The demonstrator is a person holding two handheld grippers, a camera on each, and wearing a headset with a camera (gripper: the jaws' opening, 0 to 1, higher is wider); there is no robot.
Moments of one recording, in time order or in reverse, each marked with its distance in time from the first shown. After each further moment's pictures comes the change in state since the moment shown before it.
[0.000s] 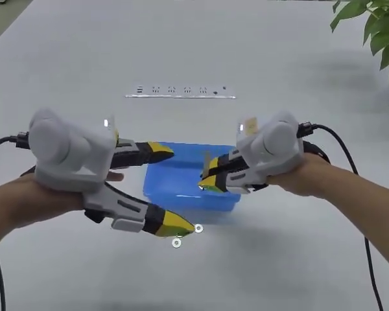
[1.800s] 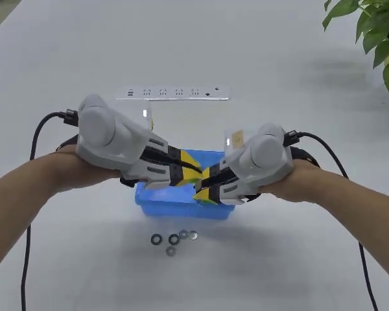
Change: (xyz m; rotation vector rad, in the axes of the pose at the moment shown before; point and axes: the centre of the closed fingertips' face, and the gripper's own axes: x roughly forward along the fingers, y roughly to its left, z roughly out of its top) left arm 0.045 0.035 0.005 0.219 0.076 -0.080; right arm 0.010 0.003 -0.011 -0.055 0.031 0.042
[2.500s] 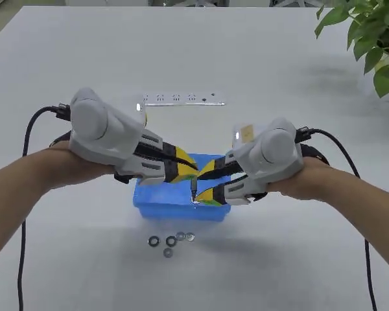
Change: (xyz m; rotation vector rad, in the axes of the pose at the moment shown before) left arm -0.011 -0.003 0.014 0.002 -0.007 0.011; right arm -0.031 0.002 0.010 0.016 -0.020 -0.047
